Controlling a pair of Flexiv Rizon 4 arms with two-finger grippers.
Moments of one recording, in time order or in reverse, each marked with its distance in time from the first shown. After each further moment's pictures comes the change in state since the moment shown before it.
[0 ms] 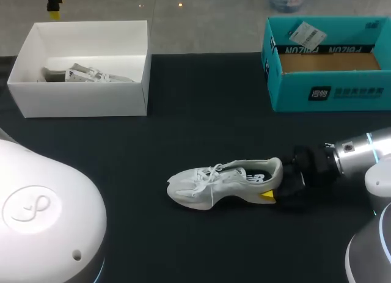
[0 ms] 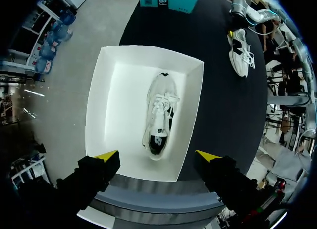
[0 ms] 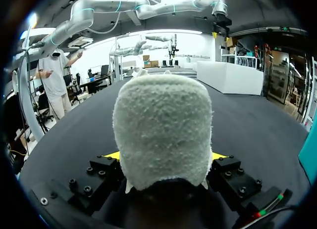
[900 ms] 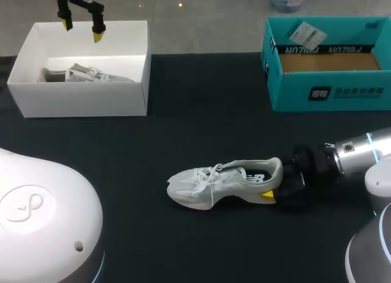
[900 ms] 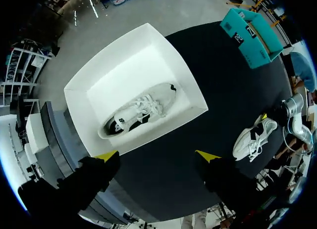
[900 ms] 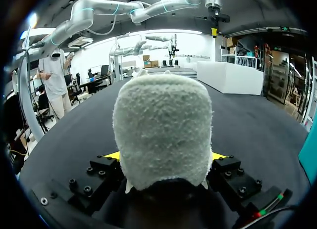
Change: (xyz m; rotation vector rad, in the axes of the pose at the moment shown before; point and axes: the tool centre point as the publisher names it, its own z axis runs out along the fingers) left arm 0.115 -0.064 0.014 -0.011 -0.042 -0.873; right arm 0.000 0.000 0.000 0.000 0.000 0.000
